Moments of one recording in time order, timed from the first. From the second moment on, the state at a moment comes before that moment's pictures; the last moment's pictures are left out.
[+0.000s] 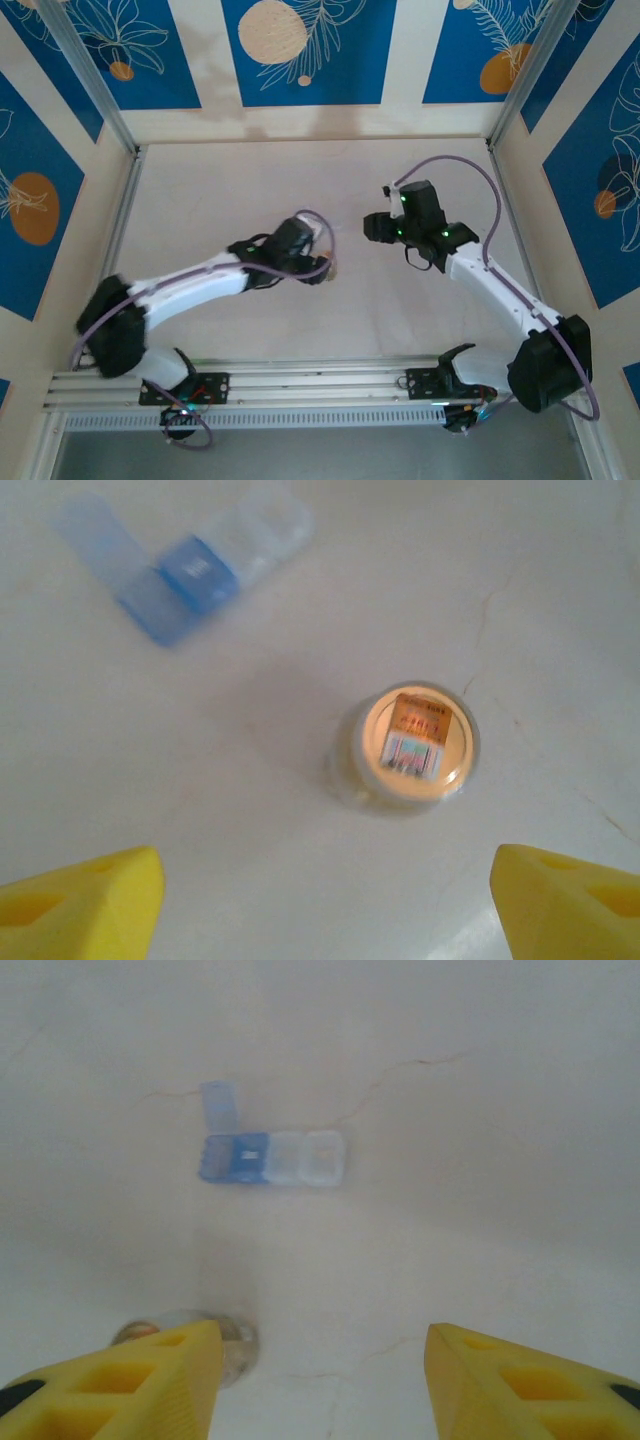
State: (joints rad) left arm -0.86 1.37 0.97 -0.40 -0.15 -0.26; right arm 0.44 1.24 1.00 -0.51 -0.09 0.25
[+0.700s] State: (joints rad) left arm -0.84 0.62 0.36 -0.04 -0.35 -0.16; right arm 0.72 1.74 1.39 -0.89 -0.11 0.11
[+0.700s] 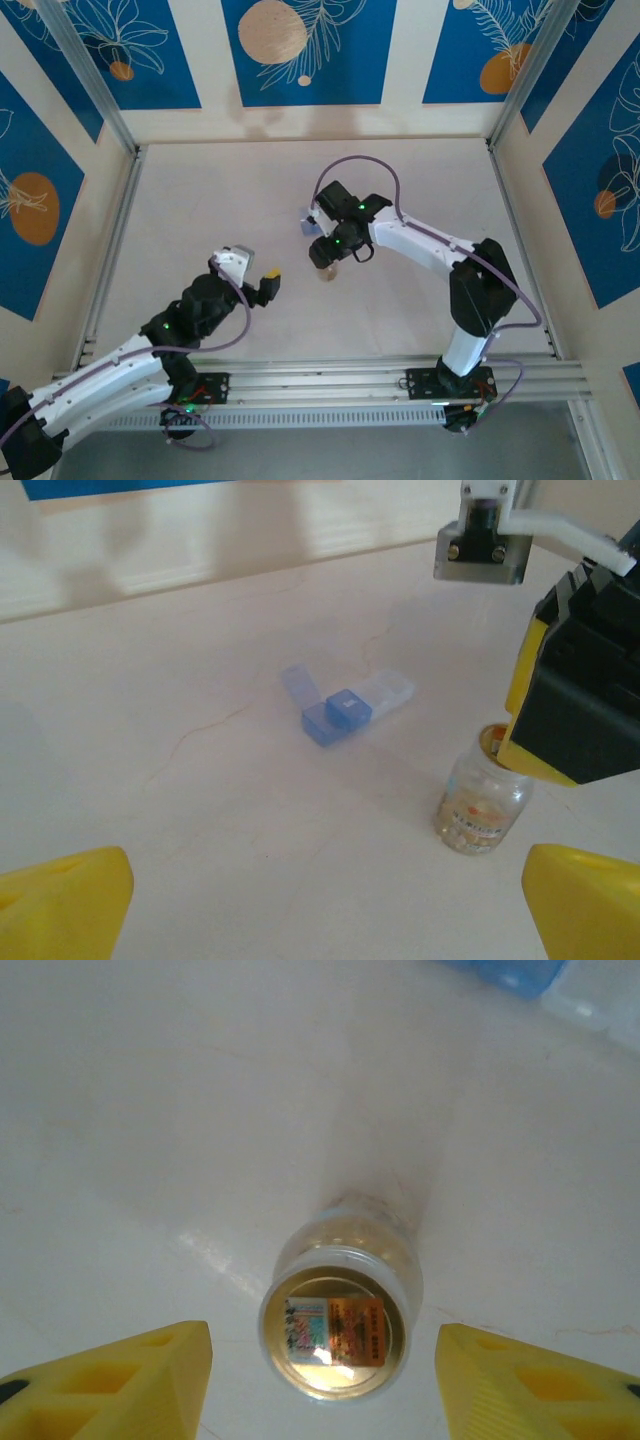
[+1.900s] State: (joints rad) left arm -0.84 0.65 0.29 0.07 -0.31 -0.20; right arm 0.73 1.92 1.49 -0.94 -0.10 0.07
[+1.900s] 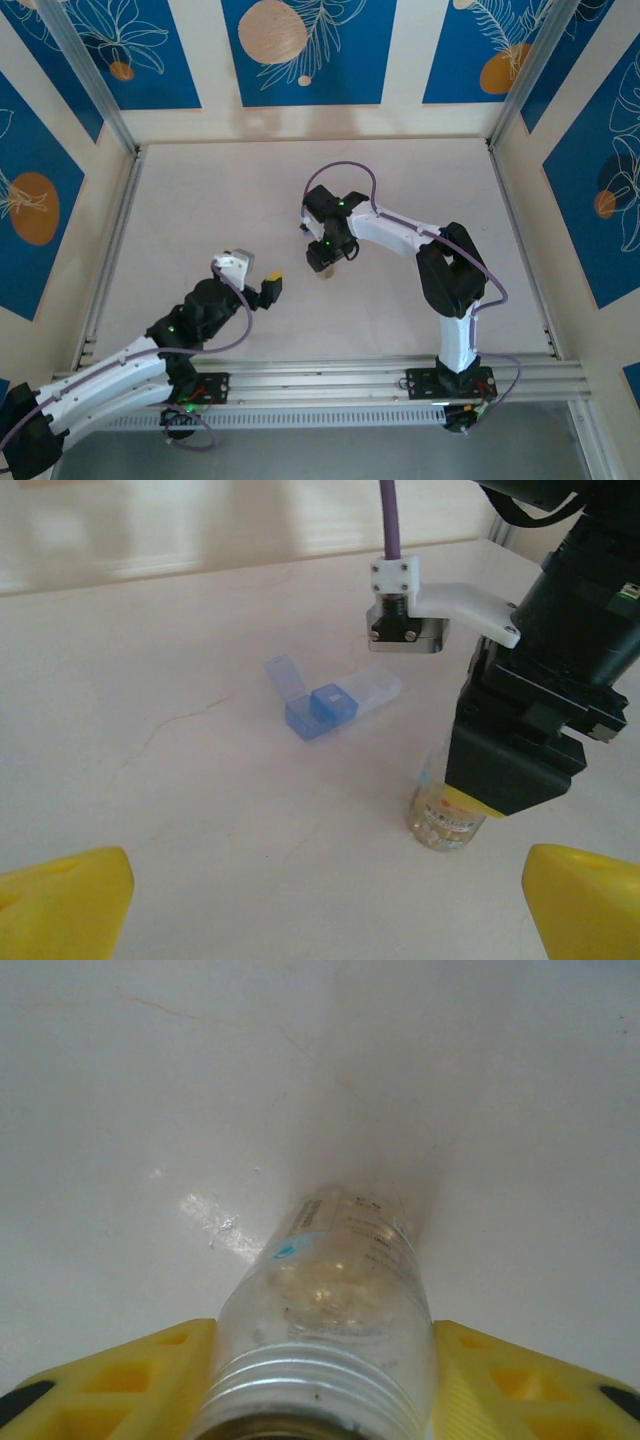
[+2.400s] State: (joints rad) left arm -0.83 1.03 0.24 0.61 -0.03 0.02; right arm 0.63 1.66 1.52 -1.03 -0.23 0.02
